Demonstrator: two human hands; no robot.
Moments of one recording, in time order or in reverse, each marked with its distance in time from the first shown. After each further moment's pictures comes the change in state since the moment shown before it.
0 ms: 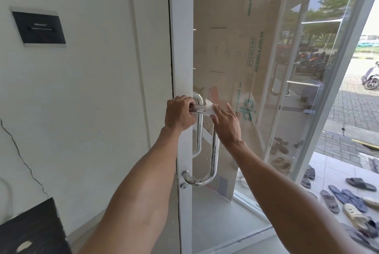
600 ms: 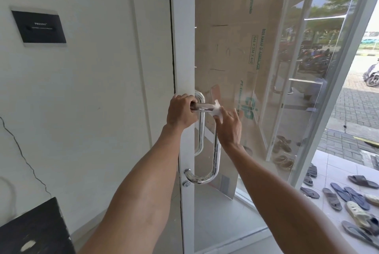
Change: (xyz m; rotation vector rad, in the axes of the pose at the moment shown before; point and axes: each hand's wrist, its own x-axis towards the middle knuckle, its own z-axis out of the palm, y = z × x) left_hand 0.004 -0.005 0.001 -0.051 -0.011 0.001; right_hand -0.009 -0.021 0.003 0.109 -0.010 0.369
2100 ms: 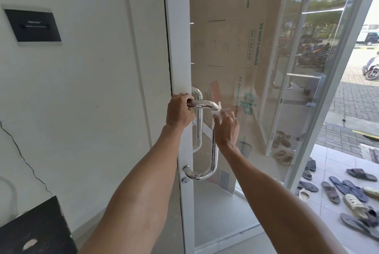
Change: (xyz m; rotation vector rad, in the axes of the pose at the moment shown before) left_hand -0.005 0.003 0.011 -0.084 0.042 -0.106; right_hand -0.011 -0.003 0.004 0.106 -0.005 0.220
